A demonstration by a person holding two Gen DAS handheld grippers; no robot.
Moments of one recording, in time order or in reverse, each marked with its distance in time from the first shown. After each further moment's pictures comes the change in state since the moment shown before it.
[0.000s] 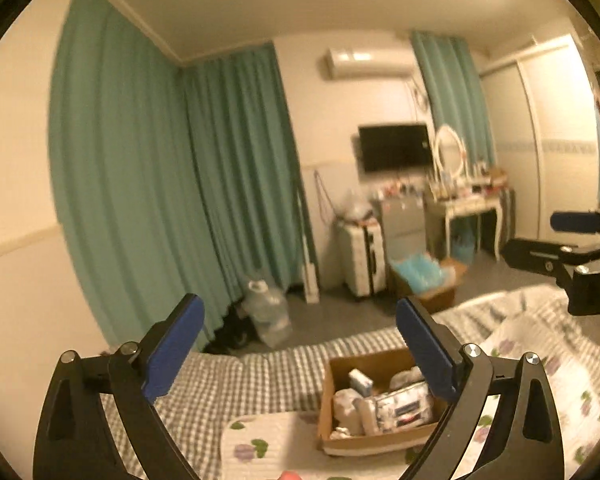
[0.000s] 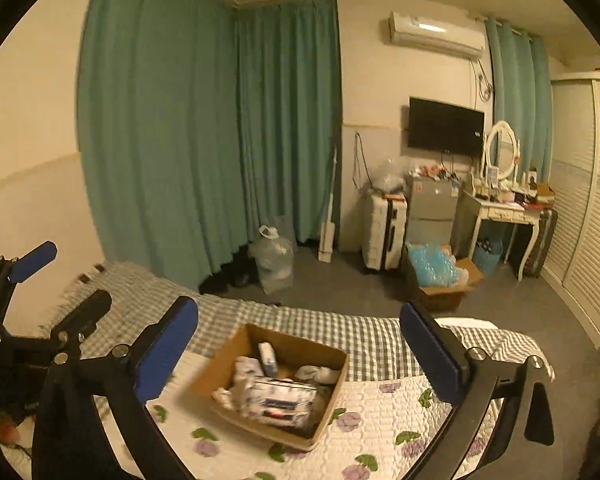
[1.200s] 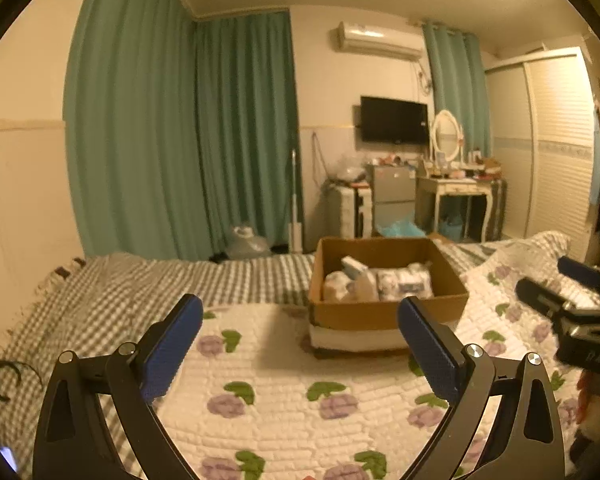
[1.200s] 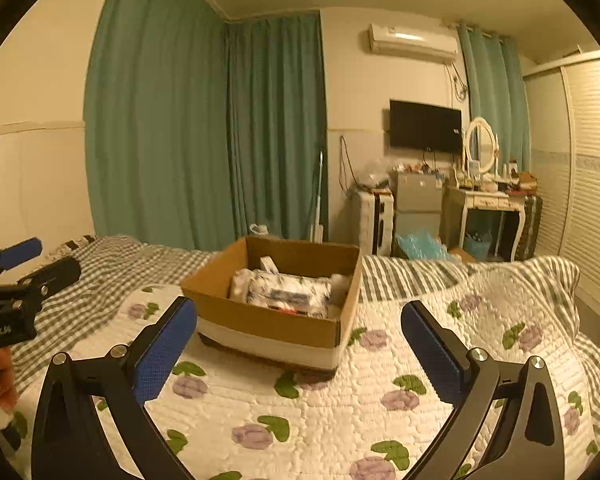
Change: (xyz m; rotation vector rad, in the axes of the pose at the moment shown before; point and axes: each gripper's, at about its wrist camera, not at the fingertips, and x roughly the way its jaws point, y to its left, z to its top) left arm -0.014 0.008 -0.194 -0.123 0.055 -0.053; right arm 0.028 0.031 -0.246 0.046 -0.093 -0.065
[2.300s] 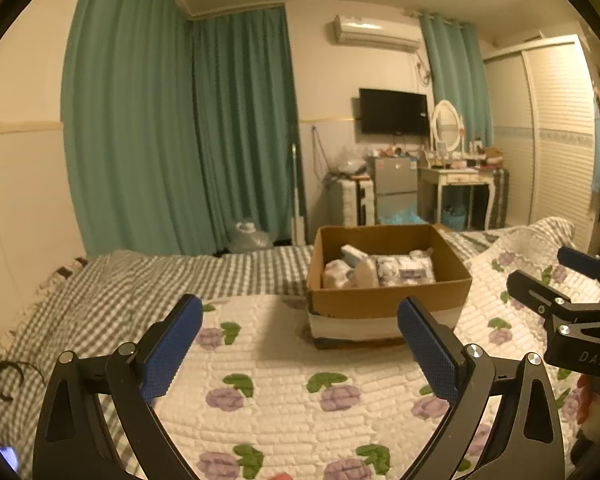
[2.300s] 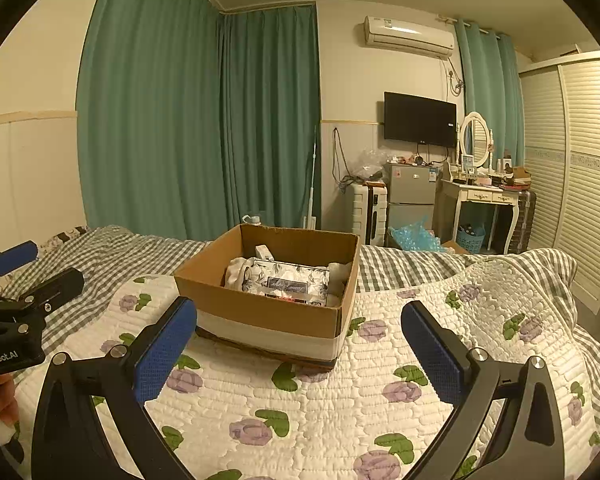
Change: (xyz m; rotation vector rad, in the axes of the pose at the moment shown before) left arm 0.007 -0.001 -0.013 0.028 0.028 0.014; right arm 0.001 0.013 -0.004 -0.017 0.022 -0.031
